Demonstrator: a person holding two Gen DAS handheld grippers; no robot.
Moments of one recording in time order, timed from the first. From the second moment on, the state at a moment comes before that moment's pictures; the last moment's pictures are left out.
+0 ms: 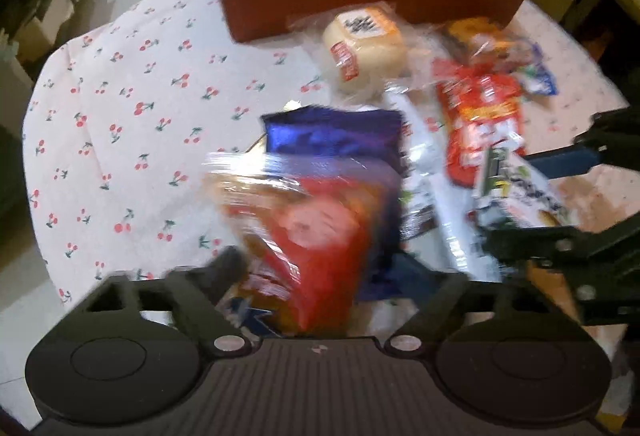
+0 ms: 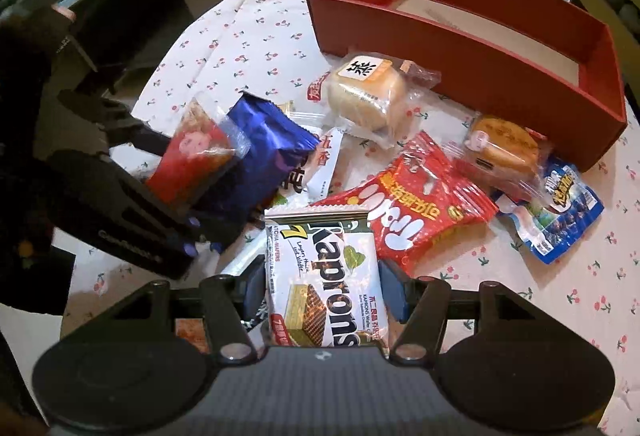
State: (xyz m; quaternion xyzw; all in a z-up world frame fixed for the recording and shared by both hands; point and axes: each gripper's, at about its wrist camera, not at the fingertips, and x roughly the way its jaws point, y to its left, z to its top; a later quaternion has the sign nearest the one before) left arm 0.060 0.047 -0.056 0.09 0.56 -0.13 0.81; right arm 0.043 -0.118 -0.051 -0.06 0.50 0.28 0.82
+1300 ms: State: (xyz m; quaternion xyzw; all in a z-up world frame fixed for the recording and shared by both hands) left arm 0.033 0.033 -0.065 0.09 0.56 -0.10 0.82; right arm 0.008 -0.146 -0.029 0.00 0.47 0.27 0.84
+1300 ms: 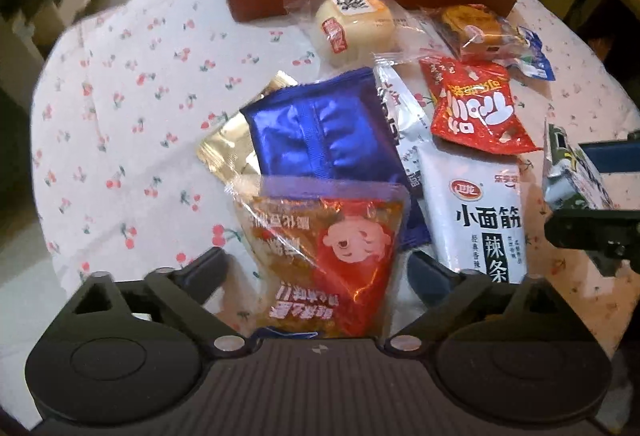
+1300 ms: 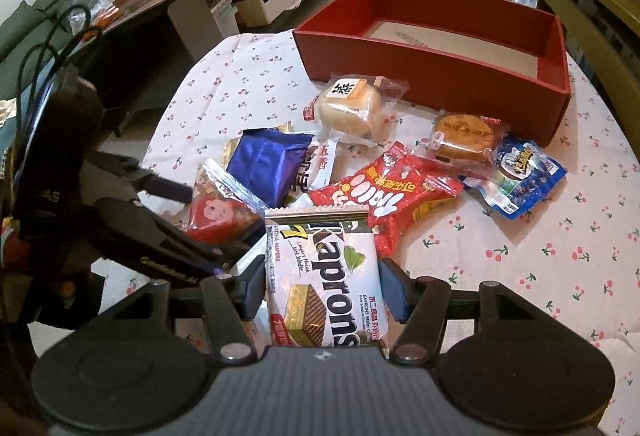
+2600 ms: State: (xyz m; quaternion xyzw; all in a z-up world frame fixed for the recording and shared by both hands) left arm 0.095 -0.007 0.029 0.00 0.47 -0.12 0.88; right arm 0.066 -0.174 0.032 0.05 0.38 0.19 0.90
